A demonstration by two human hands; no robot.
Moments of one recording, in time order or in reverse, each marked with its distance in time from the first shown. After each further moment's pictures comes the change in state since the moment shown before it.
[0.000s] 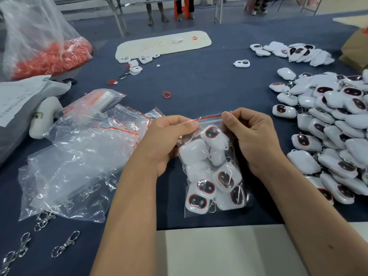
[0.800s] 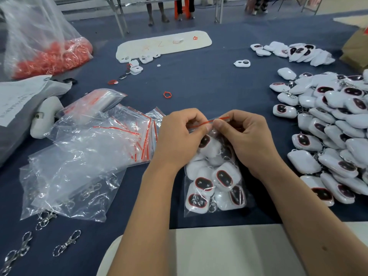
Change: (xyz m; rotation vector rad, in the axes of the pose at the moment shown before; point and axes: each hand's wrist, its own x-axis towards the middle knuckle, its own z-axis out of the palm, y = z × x) left_hand 0.007 -0.010 0.020 0.588 0.111 0.549; right_hand -0.003 -0.003 0.003 -0.123 -0.093 -0.102
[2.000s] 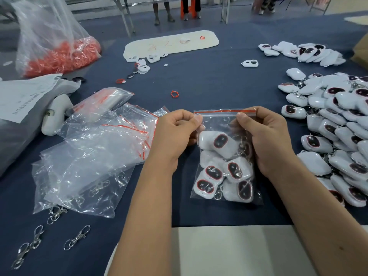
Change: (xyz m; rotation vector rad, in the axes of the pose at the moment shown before) left_hand 0.000 -0.007 -0.014 -0.392 0.050 -0.455; right_hand 0.005 0.006 -0.009 0.192 0.174 0.189
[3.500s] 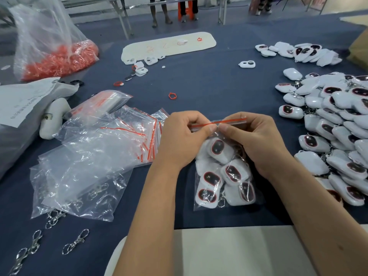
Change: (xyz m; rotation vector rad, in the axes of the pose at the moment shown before) left_hand 0.002 -0.005 0.008 0.286 -0.085 0.413; right_hand -0.006 -0.005 0.001 -0.047 -0.223 -0.023
